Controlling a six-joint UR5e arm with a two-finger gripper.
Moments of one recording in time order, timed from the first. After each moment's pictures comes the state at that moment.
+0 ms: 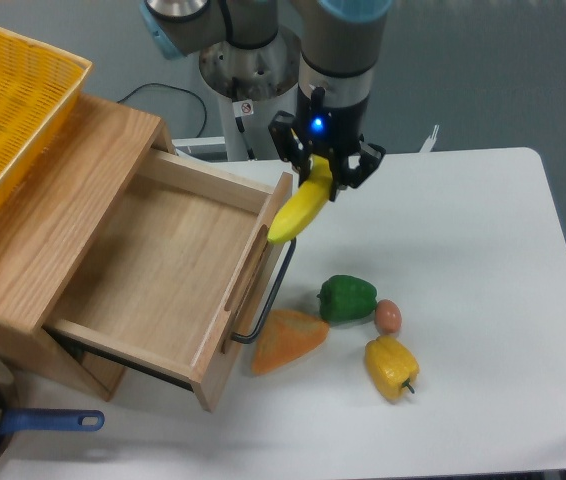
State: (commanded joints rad) arm 2.53 -1.62 -1.43 -1.62 1.44 0.93
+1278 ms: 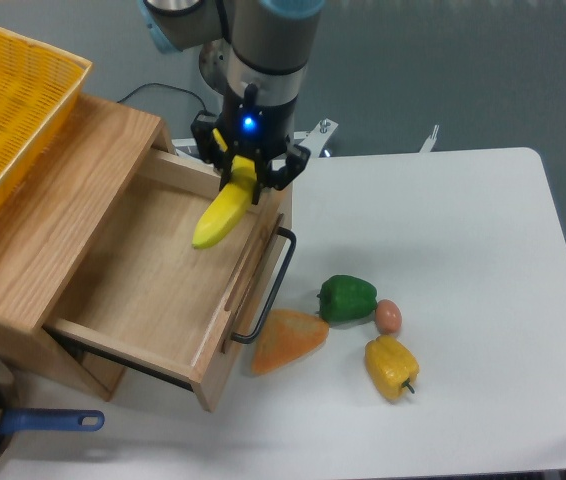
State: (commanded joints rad) arm 2.39 -1.68 -1.43 -1.56 1.33 0.64
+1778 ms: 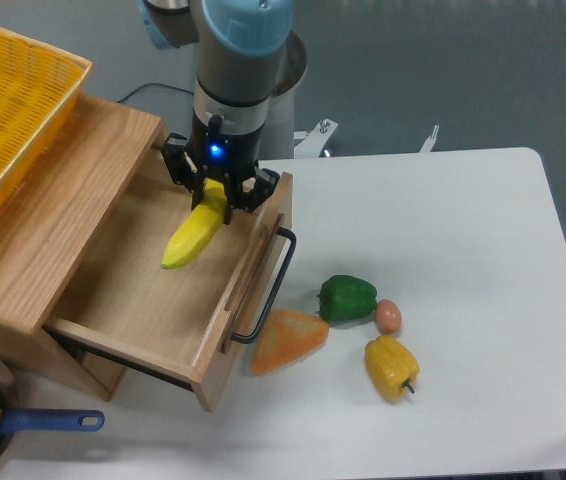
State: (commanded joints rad) arm 2.33 -1.72 -1.43 -1.52 1.33 0.62
